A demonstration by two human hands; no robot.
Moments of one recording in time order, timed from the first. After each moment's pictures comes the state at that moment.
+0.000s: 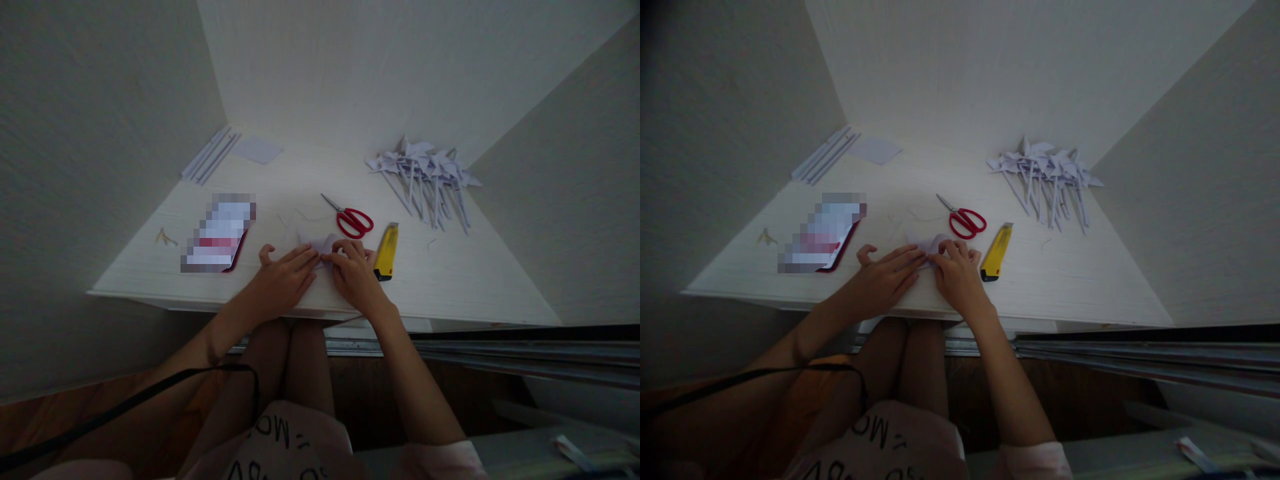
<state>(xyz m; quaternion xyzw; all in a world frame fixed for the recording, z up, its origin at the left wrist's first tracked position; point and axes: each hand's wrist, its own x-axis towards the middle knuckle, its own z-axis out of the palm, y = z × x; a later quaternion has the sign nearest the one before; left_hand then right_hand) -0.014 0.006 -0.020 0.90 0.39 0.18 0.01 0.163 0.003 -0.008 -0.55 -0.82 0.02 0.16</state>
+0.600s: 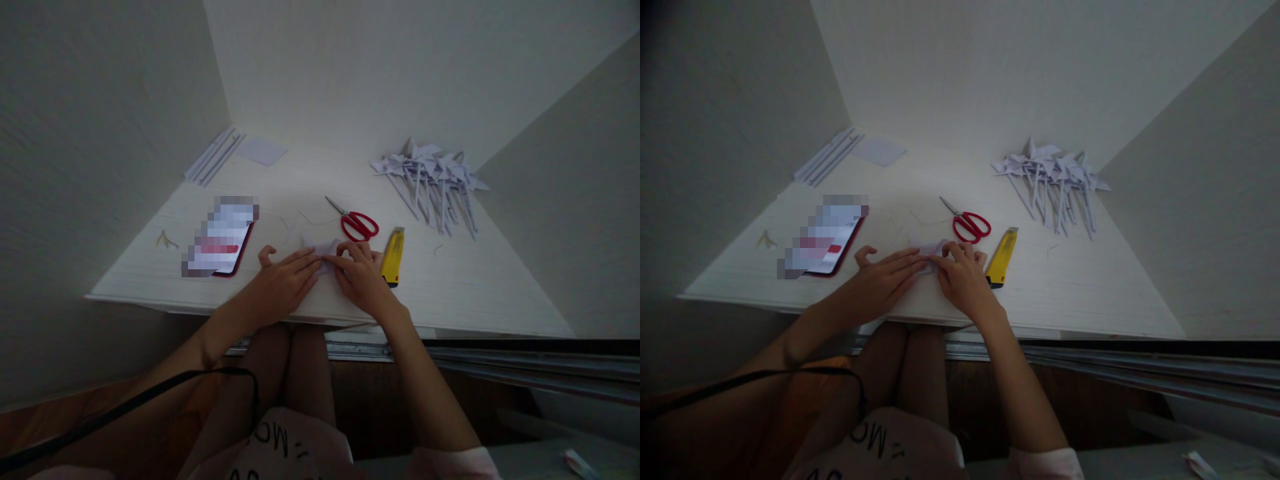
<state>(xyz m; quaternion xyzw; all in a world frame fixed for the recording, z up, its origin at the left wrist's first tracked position) -0.021 0.012 -0.012 0.91 0.38 0.18 0.02 0.168 0.012 -0.003 -0.53 -0.84 0.00 0.13</state>
